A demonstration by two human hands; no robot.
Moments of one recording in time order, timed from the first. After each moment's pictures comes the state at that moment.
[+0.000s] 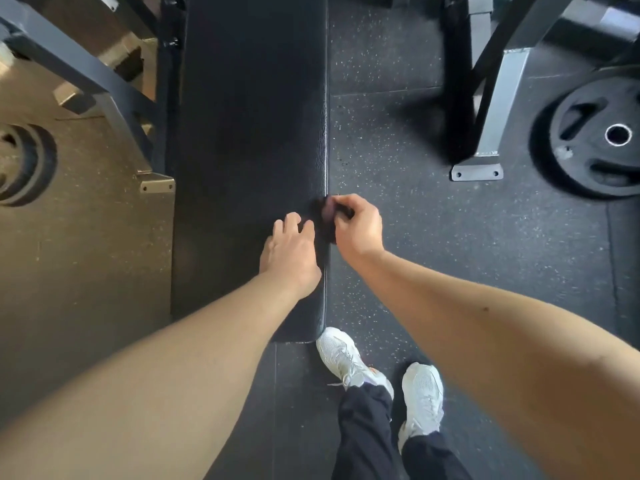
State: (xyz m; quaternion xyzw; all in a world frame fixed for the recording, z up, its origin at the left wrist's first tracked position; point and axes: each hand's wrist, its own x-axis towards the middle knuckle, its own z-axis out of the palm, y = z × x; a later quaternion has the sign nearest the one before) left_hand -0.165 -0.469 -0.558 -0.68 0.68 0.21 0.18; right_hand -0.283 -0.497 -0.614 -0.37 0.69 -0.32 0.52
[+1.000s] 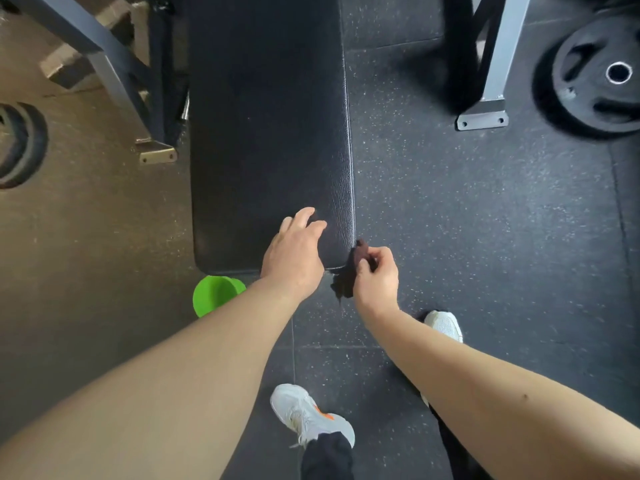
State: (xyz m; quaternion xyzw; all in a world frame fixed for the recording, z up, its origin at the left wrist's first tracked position) left_hand -0.101 -0.351 -0.561 -0.64 0.72 0.26 0.09; right_hand -0.226 -0.288 -0.629 -0.20 0.75 -0.33 0.54
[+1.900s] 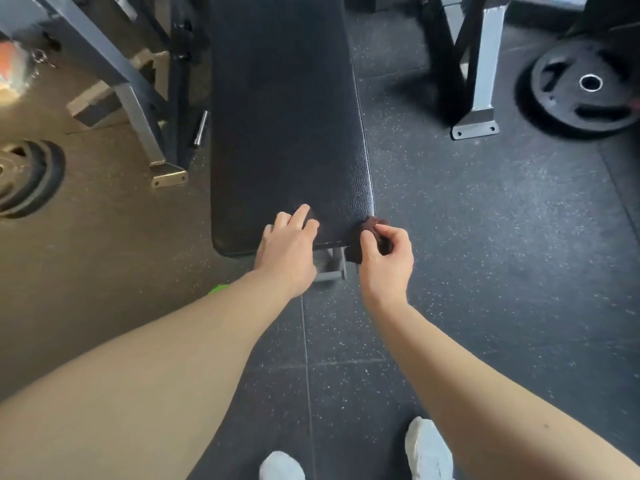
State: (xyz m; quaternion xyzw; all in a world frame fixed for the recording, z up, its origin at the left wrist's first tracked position) left_hand -0.041 -0.301 -0.573 -0.58 0.79 0.12 0.14; right_hand -0.175 -0.253 -0.634 -0.17 0.74 -0.50 0.42
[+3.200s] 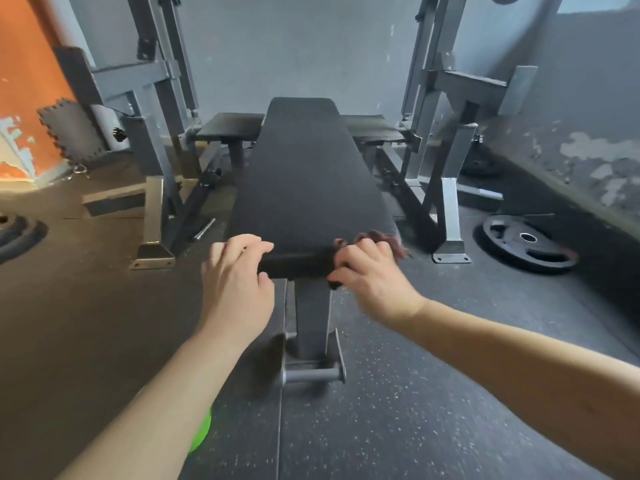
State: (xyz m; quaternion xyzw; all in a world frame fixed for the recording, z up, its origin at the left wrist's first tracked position) left_hand 0.070 -0.254 -0.696 -0.60 0.71 0.01 -0.36; right_hand -0.182 -0.280 -0.720 -0.87 0.36 -0.27 -0.22
